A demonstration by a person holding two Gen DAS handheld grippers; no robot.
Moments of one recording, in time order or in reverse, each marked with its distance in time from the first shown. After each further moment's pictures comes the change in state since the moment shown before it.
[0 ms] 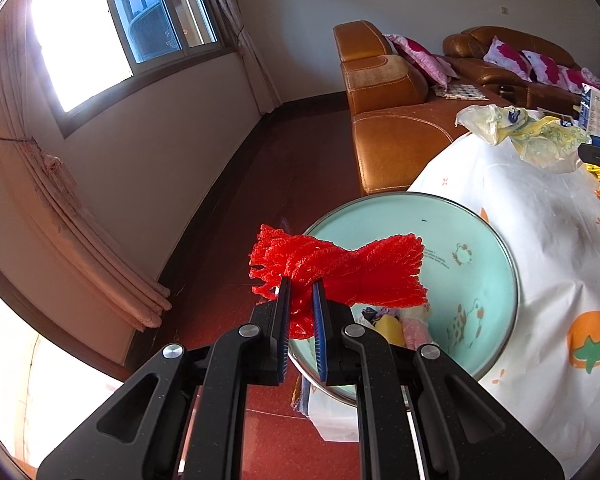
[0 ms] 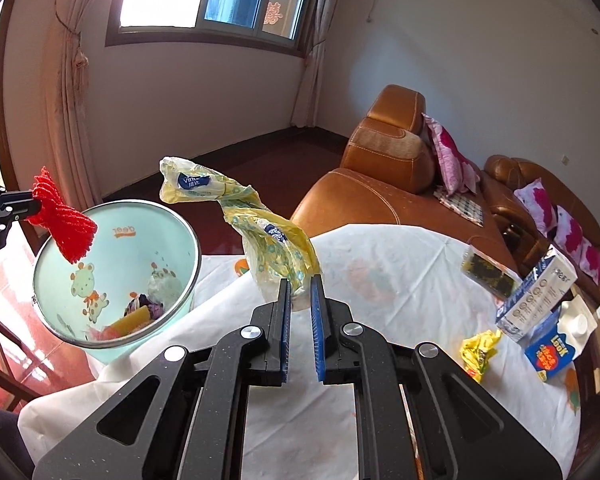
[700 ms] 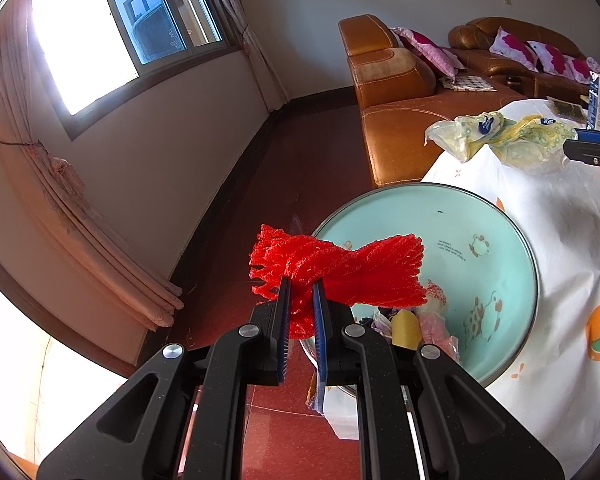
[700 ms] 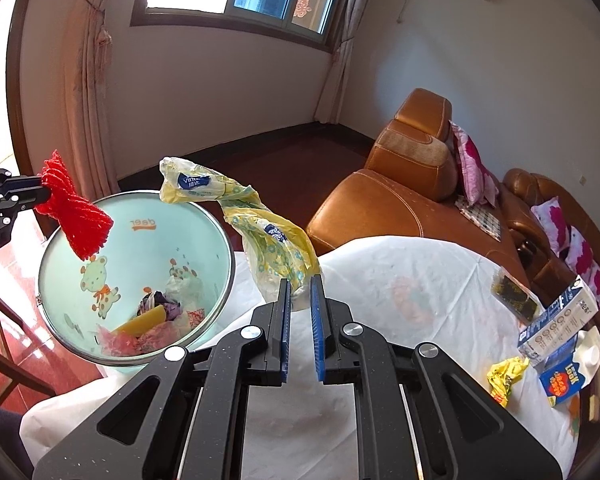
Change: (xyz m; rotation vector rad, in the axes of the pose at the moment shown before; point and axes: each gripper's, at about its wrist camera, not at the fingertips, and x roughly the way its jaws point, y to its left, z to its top) left arm 0.007 -0.008 0.000 0.023 0.012 0.045; right arm 0.022 0.035 0.012 -0.081 0.024 0.046
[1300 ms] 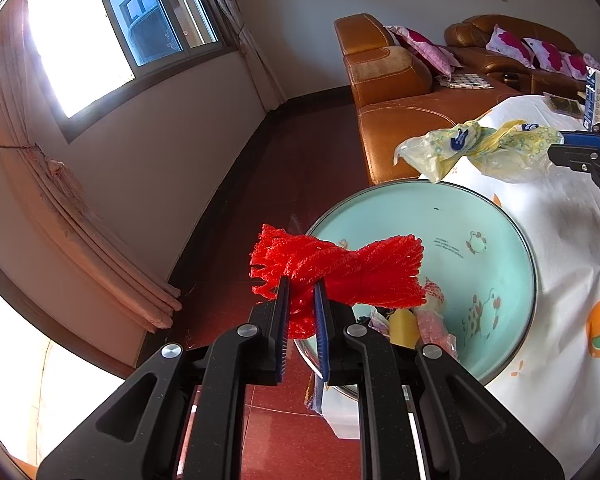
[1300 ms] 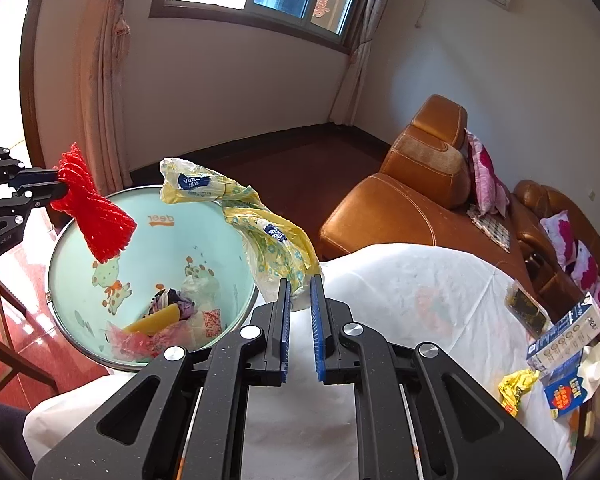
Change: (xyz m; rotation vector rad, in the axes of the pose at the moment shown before) left arm 0.003 -0.001 -0.001 0.008 -0.001 -0.011; right arm 0.006 0.021 0.005 -0.051 0.003 0.035
